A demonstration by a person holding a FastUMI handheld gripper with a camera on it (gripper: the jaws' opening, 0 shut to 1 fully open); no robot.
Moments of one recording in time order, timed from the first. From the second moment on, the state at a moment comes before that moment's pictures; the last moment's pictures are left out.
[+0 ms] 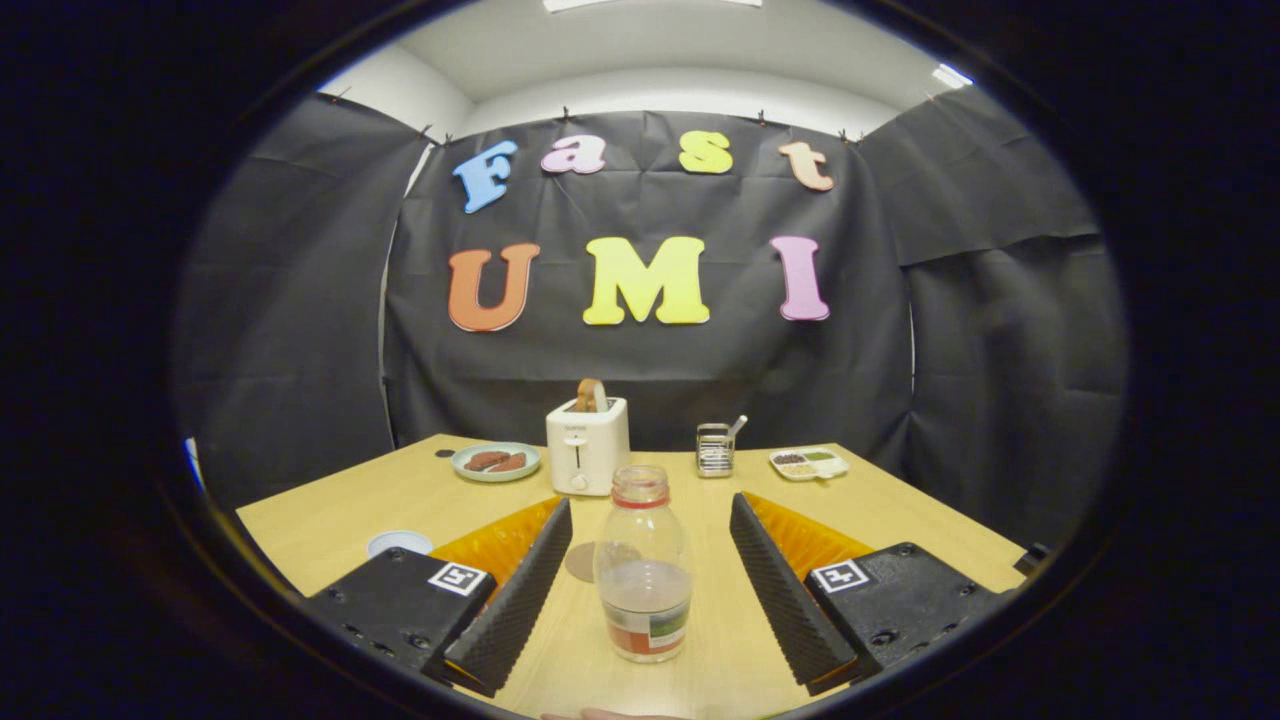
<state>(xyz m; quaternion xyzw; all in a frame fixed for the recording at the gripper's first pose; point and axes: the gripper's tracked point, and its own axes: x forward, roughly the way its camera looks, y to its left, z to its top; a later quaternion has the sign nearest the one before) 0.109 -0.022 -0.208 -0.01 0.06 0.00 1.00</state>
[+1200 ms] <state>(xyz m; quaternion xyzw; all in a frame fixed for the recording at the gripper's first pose) 0.148 -0.026 -0.304 -0.04 0.09 -0.03 0.99</state>
